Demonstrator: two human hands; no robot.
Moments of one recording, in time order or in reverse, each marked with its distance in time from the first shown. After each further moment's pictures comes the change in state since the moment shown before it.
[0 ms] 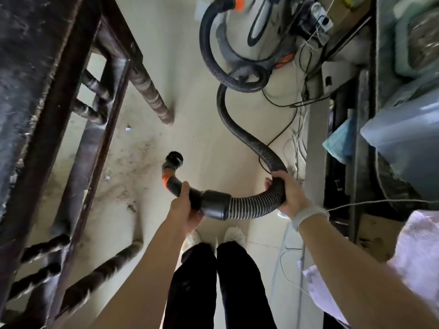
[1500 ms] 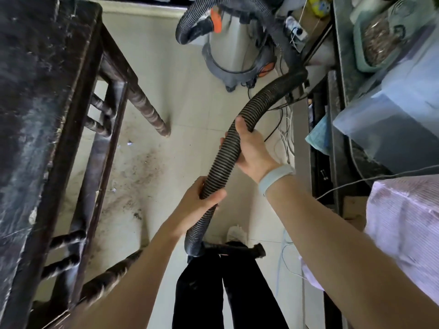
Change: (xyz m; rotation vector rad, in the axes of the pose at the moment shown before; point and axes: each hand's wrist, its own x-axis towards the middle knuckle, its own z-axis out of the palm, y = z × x) left_hand -0.073 -0.012 -0.004 1.011 -0.541 0.576; right_hand -0.104 -0.021 0.101 -0.137 -0.267 -0.291
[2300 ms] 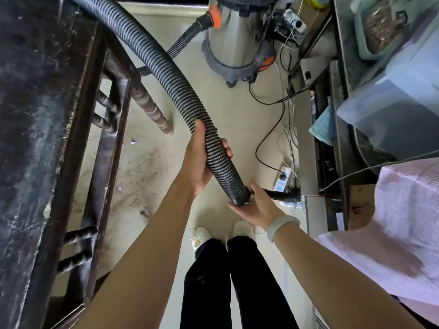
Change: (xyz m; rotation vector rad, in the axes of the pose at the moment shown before) left_hand 0.030 0.057 -0.006 -0.627 -0.011 0.143; right_hand -0.028 0.115 -0.091 0.285 0.186 0.561
